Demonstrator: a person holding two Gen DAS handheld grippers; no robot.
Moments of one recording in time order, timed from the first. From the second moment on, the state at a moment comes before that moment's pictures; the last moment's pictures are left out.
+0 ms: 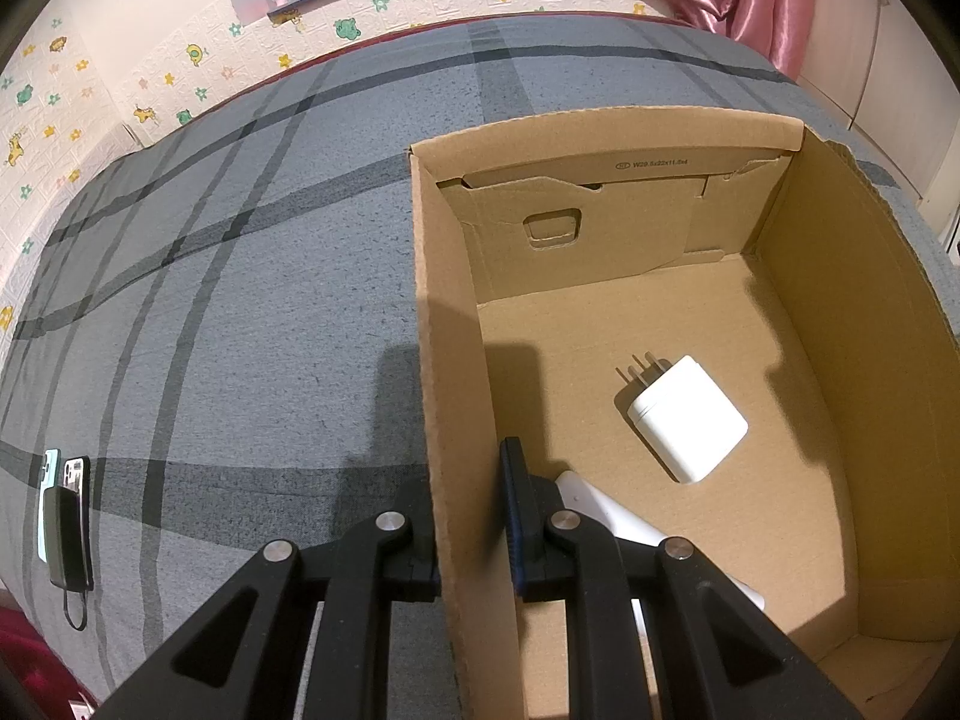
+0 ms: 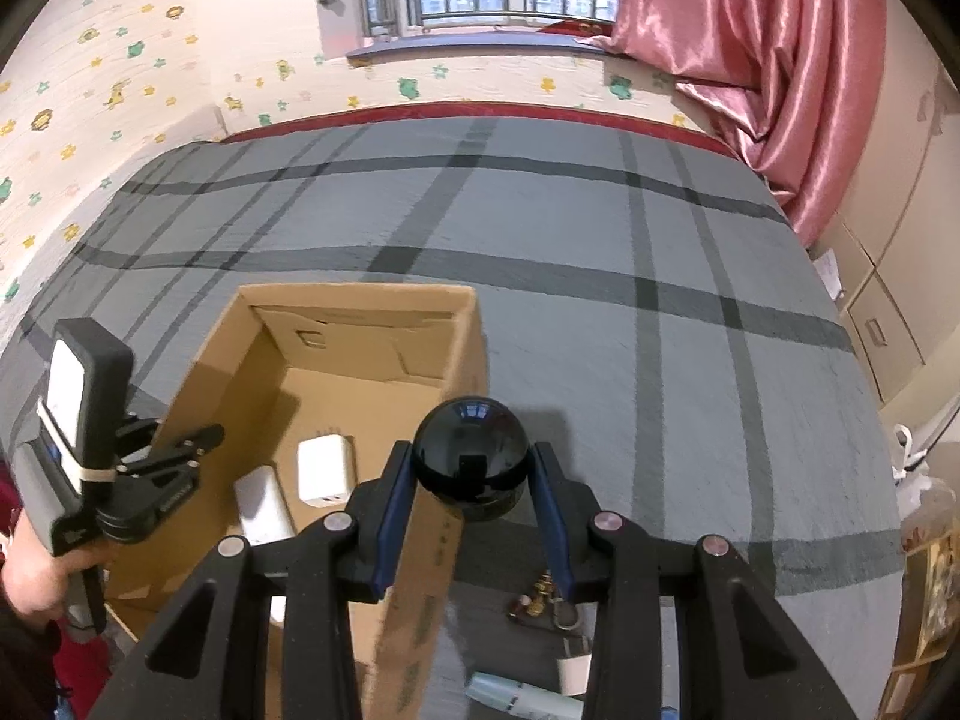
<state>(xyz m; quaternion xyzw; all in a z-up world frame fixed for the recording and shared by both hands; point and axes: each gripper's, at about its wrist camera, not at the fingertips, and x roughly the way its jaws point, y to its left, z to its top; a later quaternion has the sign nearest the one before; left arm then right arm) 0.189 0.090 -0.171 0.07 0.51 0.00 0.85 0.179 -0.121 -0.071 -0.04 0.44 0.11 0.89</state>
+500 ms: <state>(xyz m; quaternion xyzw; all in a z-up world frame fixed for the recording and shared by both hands) 0.191 0.091 -0.172 0.07 0.51 0.00 0.85 0.188 -0.057 -0.078 -0.07 0.45 0.16 0.88</state>
